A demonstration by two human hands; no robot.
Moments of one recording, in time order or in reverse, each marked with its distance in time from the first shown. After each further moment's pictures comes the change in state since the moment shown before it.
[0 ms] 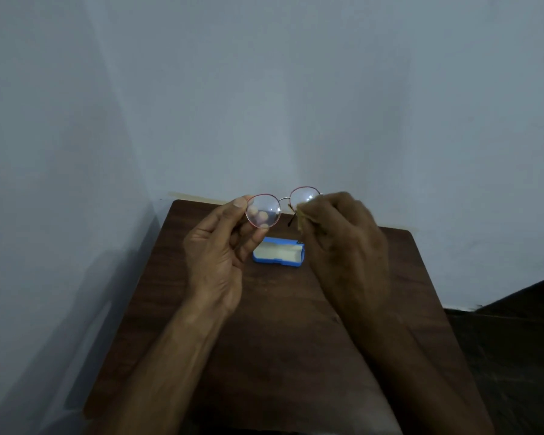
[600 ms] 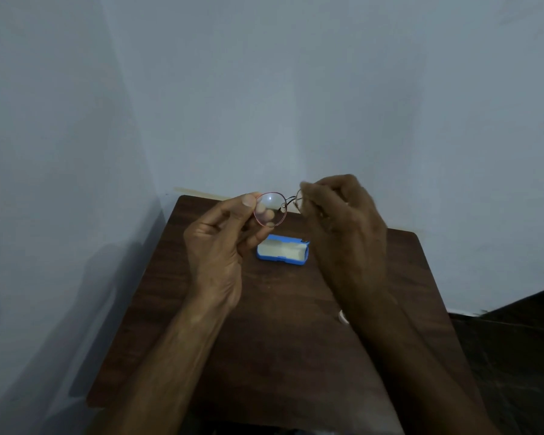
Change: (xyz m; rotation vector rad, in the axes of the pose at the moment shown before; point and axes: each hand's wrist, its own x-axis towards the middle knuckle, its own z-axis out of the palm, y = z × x) left_hand -0.004 -0.002 -0.005 0.102 -0.039 0.151; right_hand 0.016 -0.001 0.008 0.054 0.039 0.005
